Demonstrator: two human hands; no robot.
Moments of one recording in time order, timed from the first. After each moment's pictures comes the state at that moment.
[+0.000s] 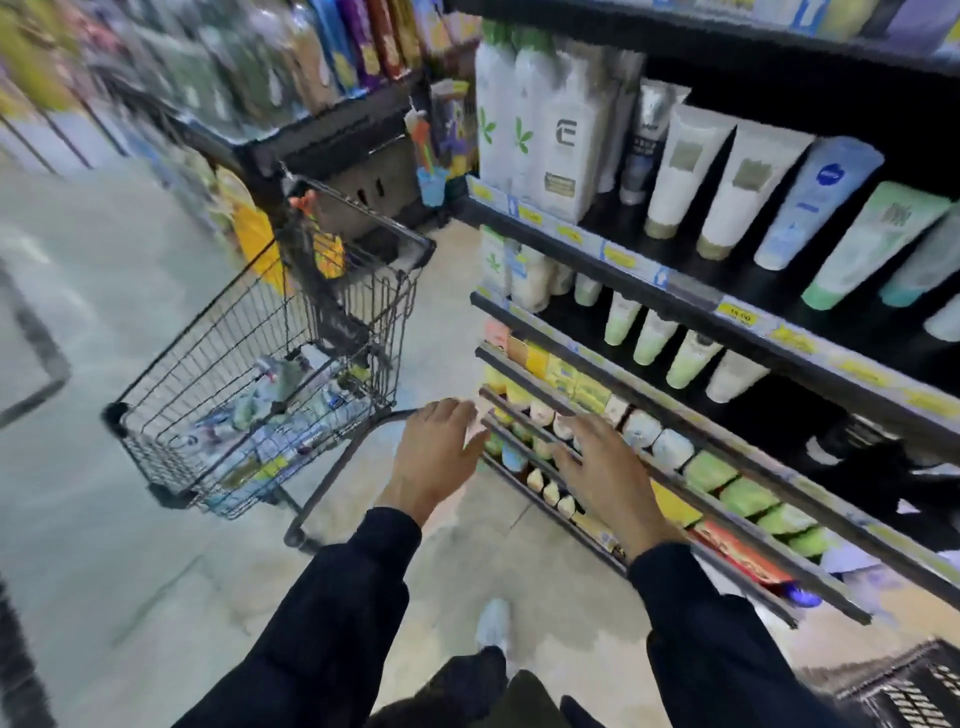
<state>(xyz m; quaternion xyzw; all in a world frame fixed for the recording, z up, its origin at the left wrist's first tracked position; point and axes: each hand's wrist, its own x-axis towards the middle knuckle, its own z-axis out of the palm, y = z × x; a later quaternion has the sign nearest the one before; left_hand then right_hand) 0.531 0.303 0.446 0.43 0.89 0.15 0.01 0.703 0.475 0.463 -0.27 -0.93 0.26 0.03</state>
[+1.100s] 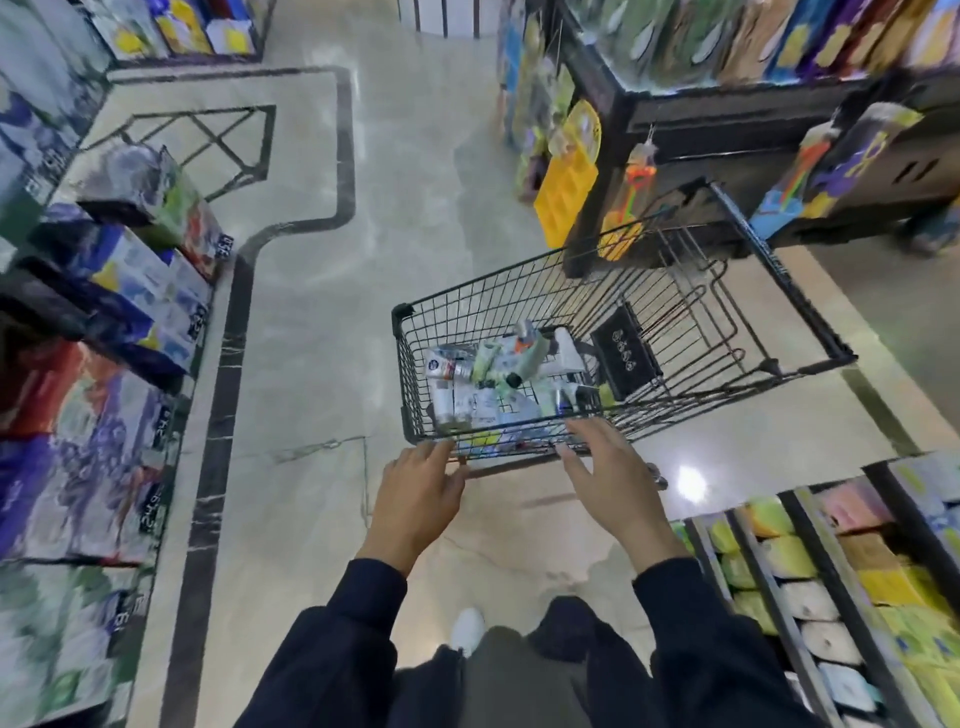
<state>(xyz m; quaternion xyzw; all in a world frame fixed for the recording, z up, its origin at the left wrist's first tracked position) 0.335 -0.067 0.398 0.00 0.98 0.21 0.07 0.316 0.190 0.440 0.00 -0.95 0.30 -0.10</state>
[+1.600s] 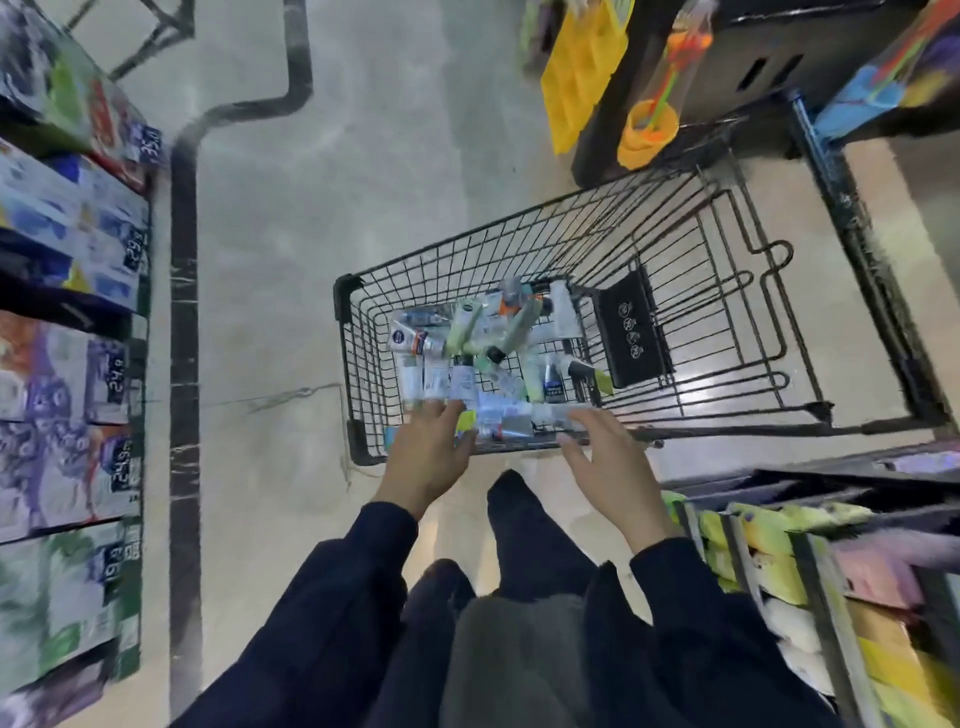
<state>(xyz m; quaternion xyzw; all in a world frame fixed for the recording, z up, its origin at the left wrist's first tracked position) 0.128 0.002 0.321 -0.02 0.95 0.22 0.24 0.134 0.252 0.356 -0.02 -0.93 0.29 -0.24</state>
